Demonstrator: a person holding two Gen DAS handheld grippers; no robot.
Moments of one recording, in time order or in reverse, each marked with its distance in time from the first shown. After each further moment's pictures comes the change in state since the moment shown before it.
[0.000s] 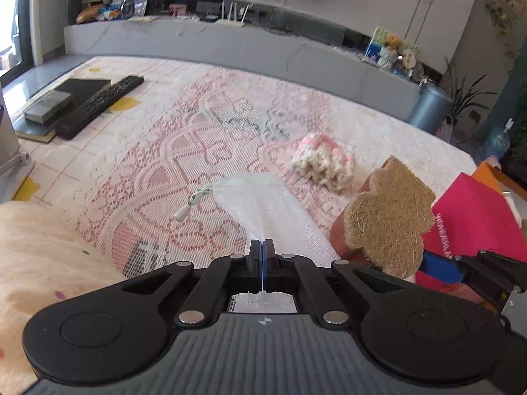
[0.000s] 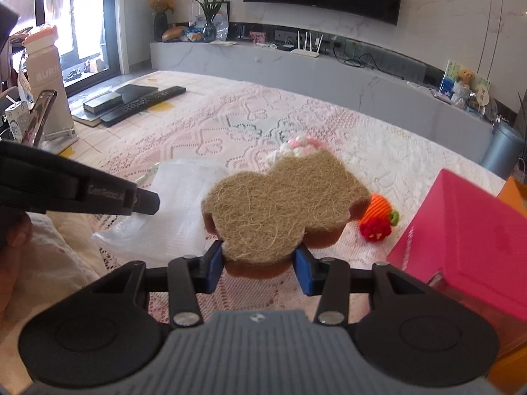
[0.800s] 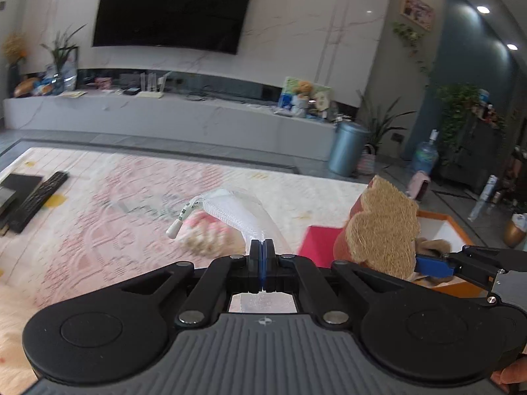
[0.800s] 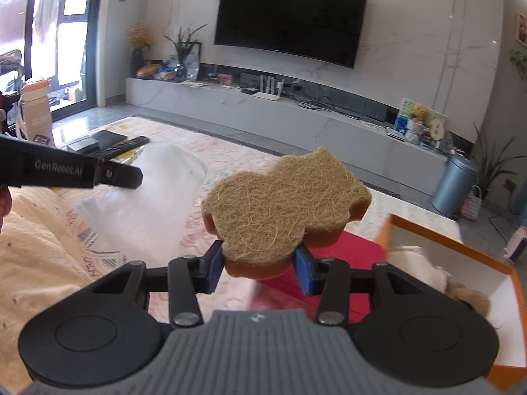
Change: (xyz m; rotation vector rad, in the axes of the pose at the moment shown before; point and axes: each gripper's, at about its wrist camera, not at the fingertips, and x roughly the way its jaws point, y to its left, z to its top) left arm -0.082 -0.101 0.022 0.171 -0.208 -0.243; right arm -0.135 -0.081 0.000 0.004 -0.115 -0.142
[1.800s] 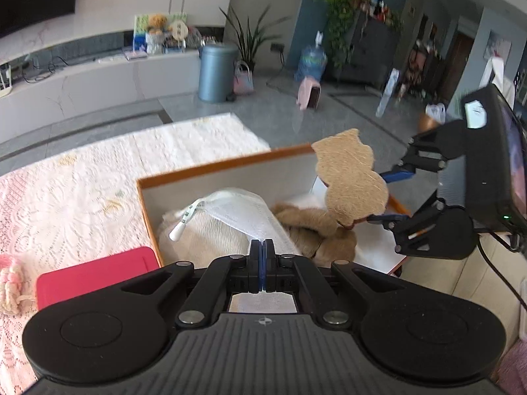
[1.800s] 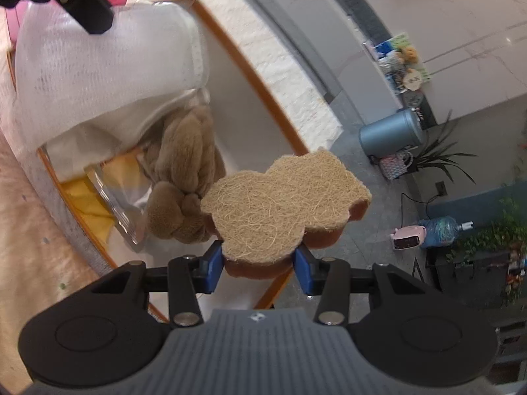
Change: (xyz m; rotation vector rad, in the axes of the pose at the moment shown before) left arm 0.169 -0.186 0.004 0.306 0.305 -0.333; right arm 0.055 -0.260 -0.054 -0.578 0.591 -0.208
